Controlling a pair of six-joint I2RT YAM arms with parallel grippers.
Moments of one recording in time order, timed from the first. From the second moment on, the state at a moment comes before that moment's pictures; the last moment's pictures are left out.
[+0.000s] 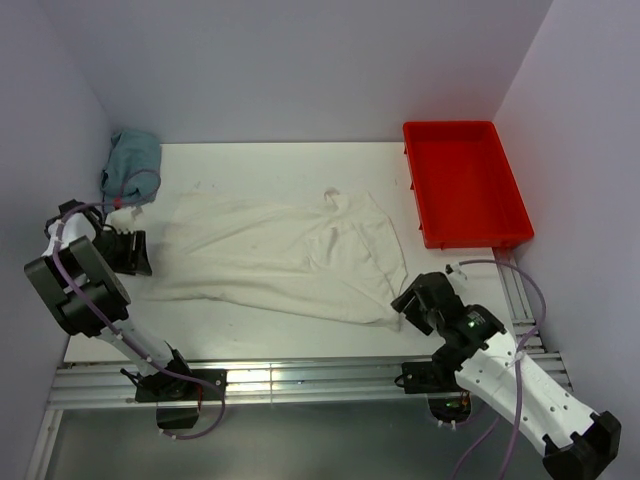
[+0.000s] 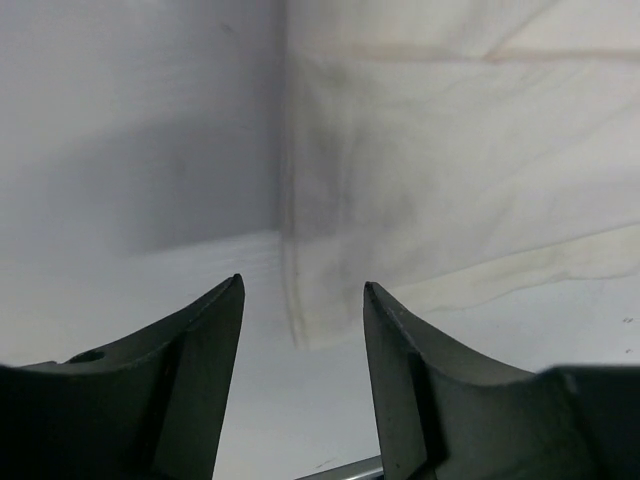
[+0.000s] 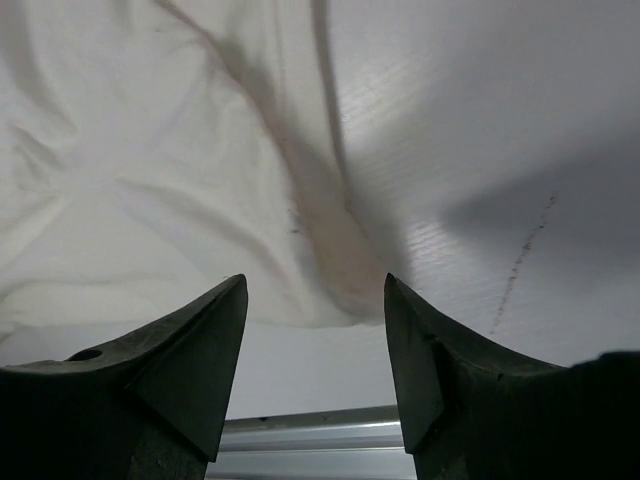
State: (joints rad) left arm 0.58 1.74 1.16 -0.87 0.36 0.64; right arm 0.57 0.50 0.35 -0.82 0.23 1.20
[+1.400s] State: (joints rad) left arm 0.27 2.32 1.91 -0.58 0.52 0.32; right arm 0.25 1.94 1.38 -0.38 0.24 0.66
